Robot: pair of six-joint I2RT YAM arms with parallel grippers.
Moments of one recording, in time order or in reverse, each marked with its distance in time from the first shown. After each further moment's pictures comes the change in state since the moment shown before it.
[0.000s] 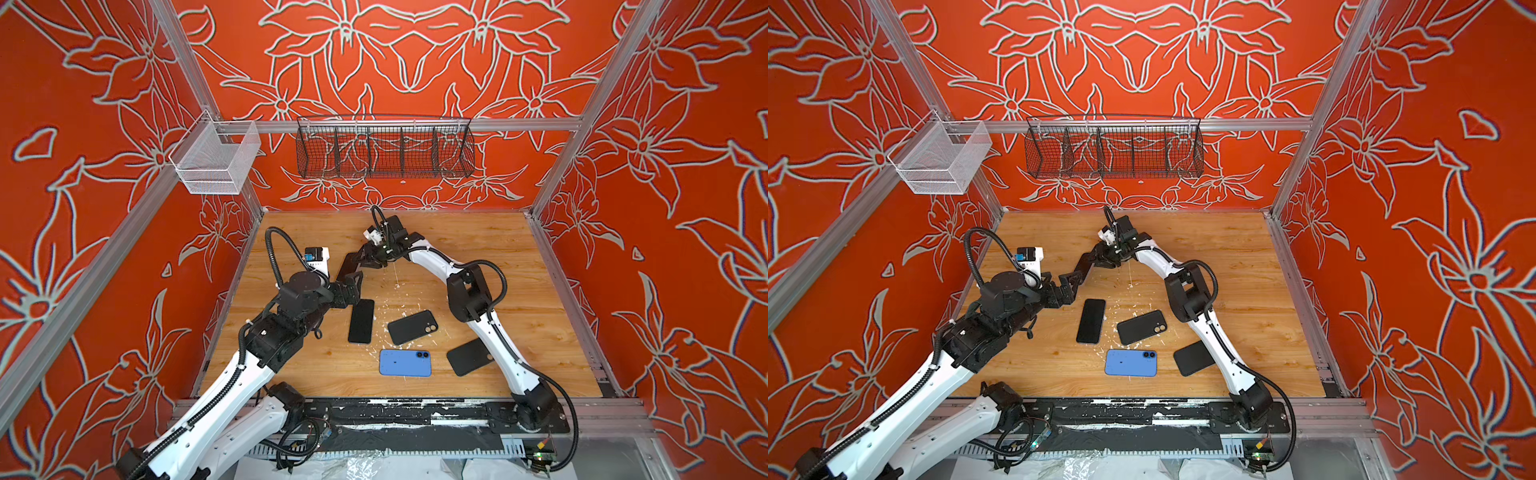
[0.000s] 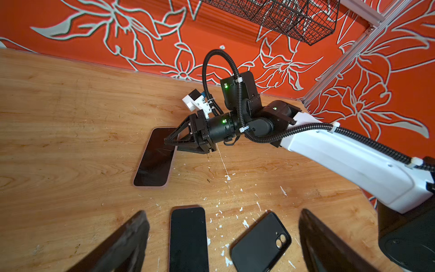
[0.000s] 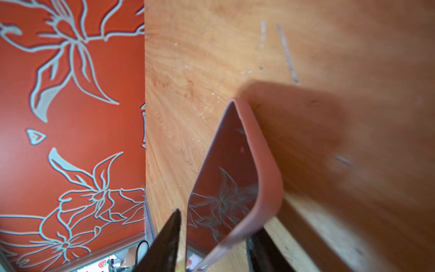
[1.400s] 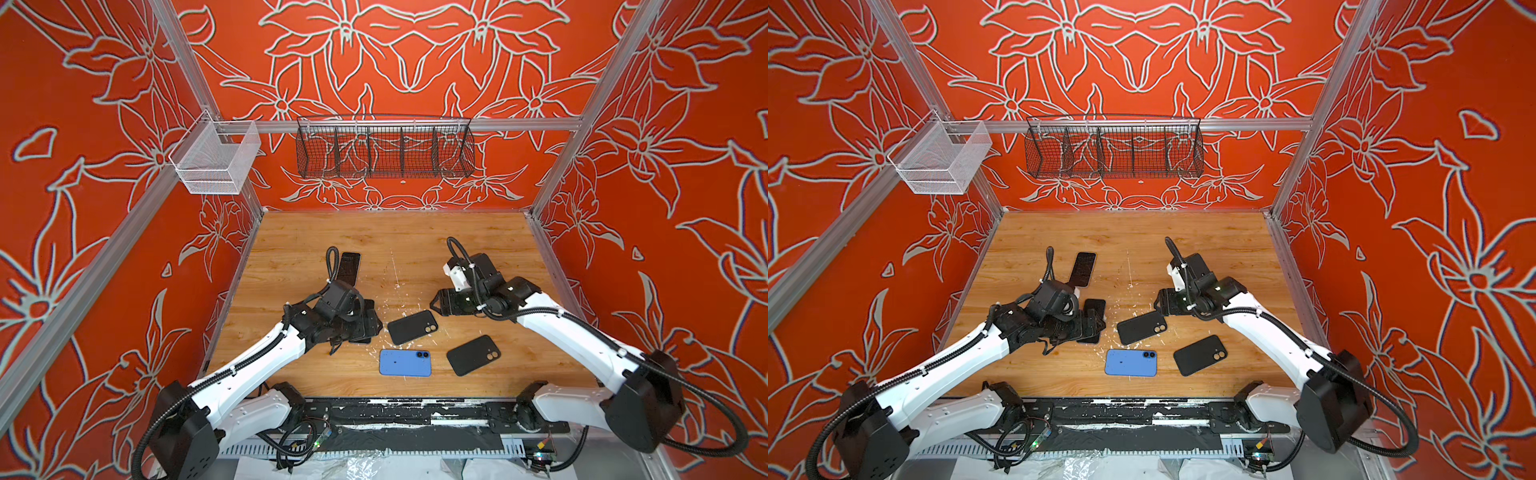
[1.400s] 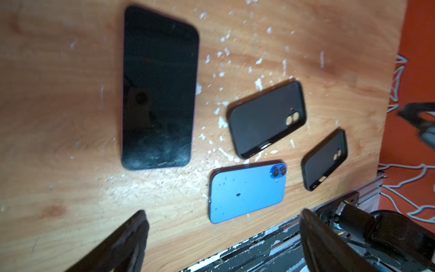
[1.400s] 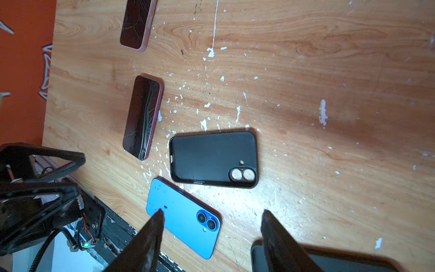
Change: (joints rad) left arm -0.101 0.278 -0.056 -0.334 0.341 -0.365; right arm -0.012 -1.511 -1.494 -0.183 0.554 -0.240
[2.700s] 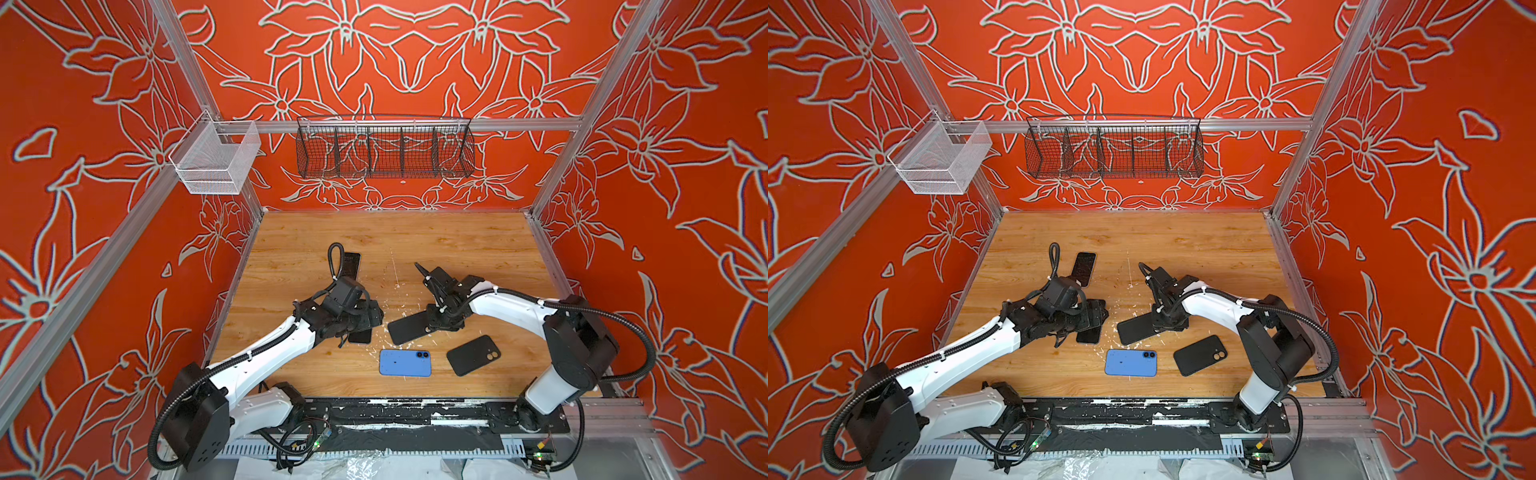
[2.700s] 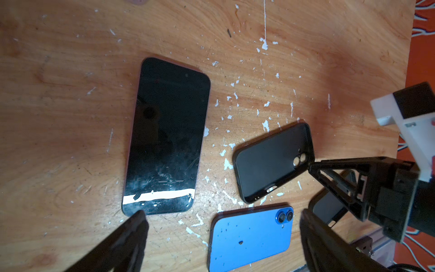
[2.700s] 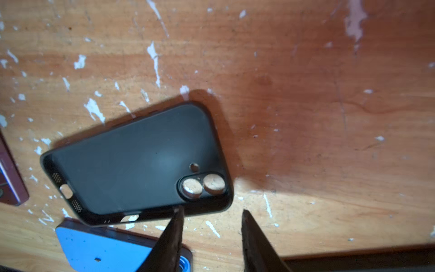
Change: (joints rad) left arm 0.000 0.098 0.003 0.175 -0.135 -0.027; right arm 0.121 0.410 0.068 -0.068 0.182 0.232
